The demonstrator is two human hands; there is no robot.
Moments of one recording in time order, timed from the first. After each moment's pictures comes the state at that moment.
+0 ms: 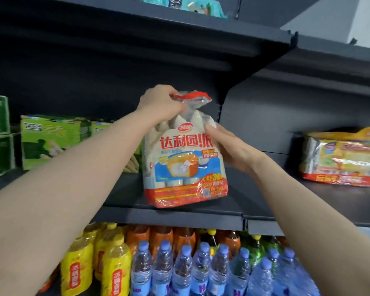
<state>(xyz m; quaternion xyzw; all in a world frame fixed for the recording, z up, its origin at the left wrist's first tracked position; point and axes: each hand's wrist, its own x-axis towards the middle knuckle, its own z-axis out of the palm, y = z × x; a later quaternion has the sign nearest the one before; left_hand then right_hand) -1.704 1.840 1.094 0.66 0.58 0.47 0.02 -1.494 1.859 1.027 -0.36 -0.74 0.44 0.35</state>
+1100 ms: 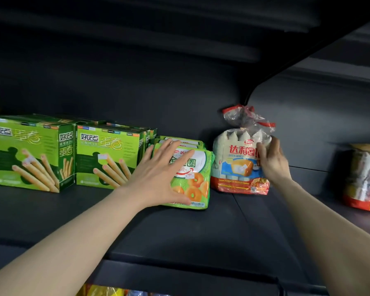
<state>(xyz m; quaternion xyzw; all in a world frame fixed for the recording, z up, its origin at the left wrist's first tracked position) -1.727 1.932 0.949 0.78 0.56 0.18 -0.22 -1.412 2.056 0.981 -0.57 -0.67 0.02 0.48</state>
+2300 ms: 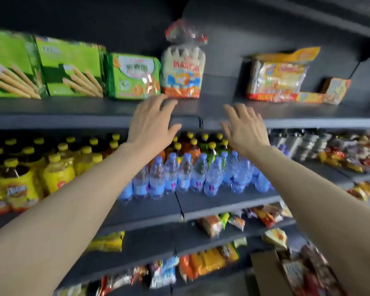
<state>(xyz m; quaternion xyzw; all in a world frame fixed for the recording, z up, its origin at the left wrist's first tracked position) -1.644 1.705 0.882 0.80 0.48 0.34 -0.16 -1.384 1.693 0.879 -0.61 -0.70 -0.32 0.21</state>
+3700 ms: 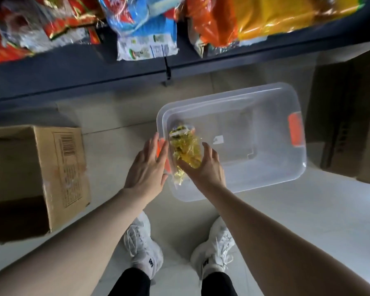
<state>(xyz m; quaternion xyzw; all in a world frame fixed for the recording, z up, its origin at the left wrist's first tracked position) -1.567 1.498 -0.080 0.80 0.54 -0.16 0.22 -1.394 1.487 -0.079 -0.78 -0.43 0.46 0.00</state>
